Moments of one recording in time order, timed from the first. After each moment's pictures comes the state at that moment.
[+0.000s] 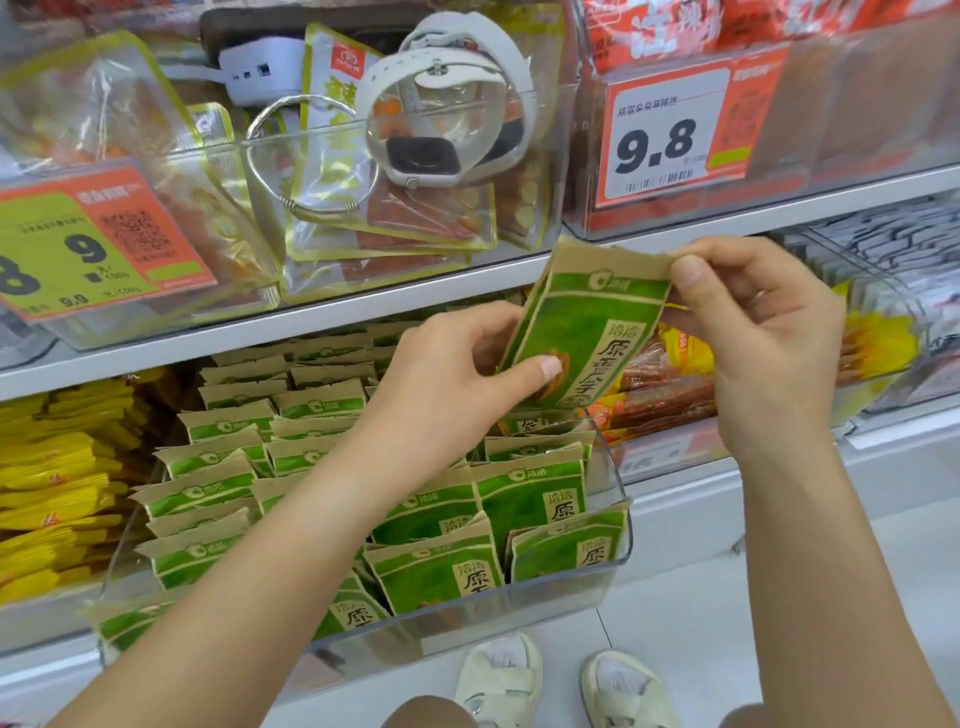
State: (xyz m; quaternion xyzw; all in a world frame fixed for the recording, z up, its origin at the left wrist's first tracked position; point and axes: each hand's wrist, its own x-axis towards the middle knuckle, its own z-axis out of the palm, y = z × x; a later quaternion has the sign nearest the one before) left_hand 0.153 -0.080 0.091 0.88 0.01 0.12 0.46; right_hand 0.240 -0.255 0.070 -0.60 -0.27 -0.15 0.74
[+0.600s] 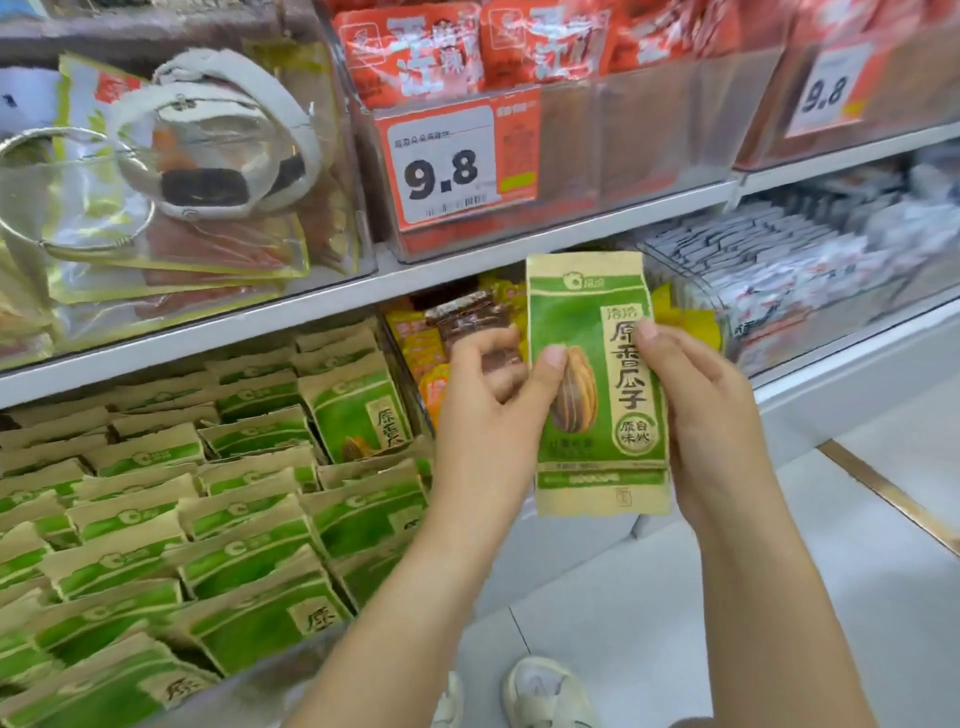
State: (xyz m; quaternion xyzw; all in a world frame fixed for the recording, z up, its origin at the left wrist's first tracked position) left_hand 0.187 -0.217 0.058 0.69 0.07 0.15 0.71; right_hand 0.227 -0.344 0.052 -0.60 -0.05 -0.03 0.80
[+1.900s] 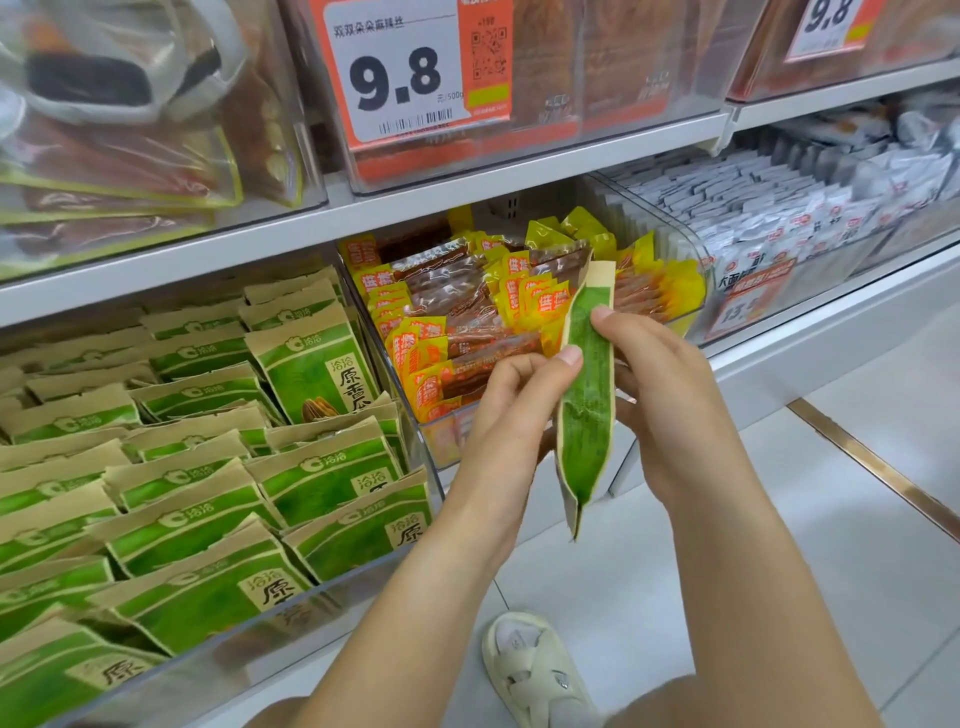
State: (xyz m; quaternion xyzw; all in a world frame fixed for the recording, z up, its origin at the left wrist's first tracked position) left_hand 0.188 -0.237 0.011 0.57 0.07 -0.03 0.82; right_hand 0.224 -0.340 0.037 -0.64 0.03 0.05 0.77
